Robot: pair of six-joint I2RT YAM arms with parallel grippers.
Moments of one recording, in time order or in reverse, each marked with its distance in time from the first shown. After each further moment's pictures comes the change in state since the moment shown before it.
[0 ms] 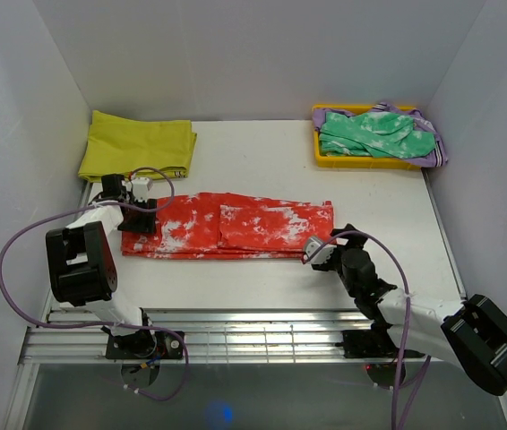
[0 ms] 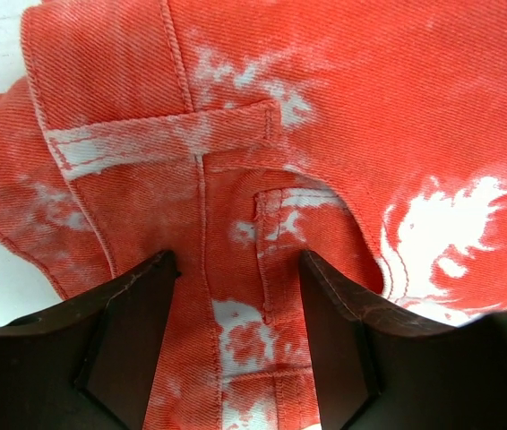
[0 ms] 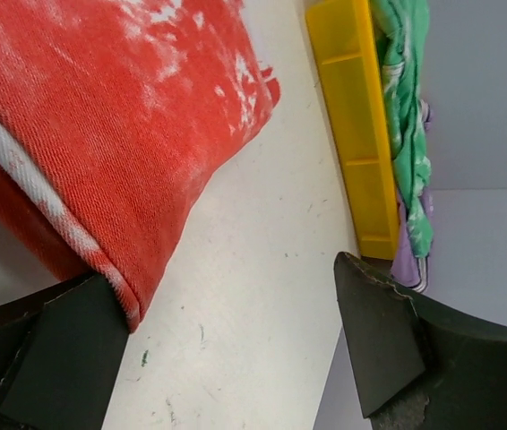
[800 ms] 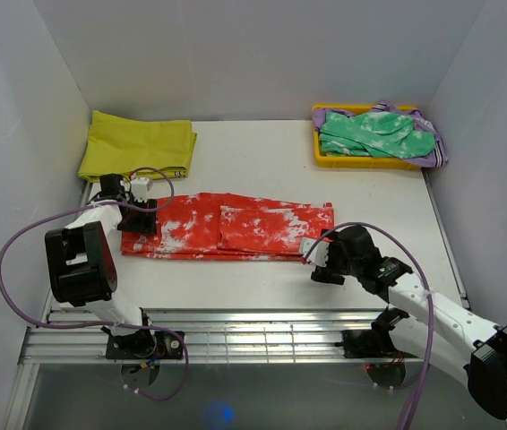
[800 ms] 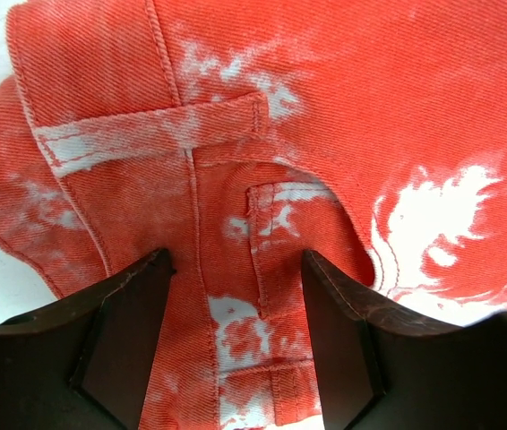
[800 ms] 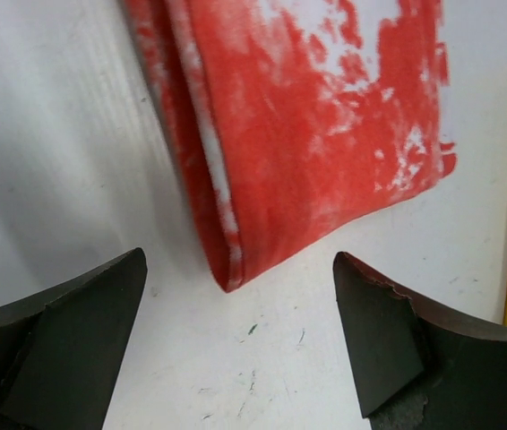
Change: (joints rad) left arm 0.008 -0.001 0.014 -0.032 0.041 0.020; right arm -0.079 -0.149 0.338 -0.891 -0.471 0.128
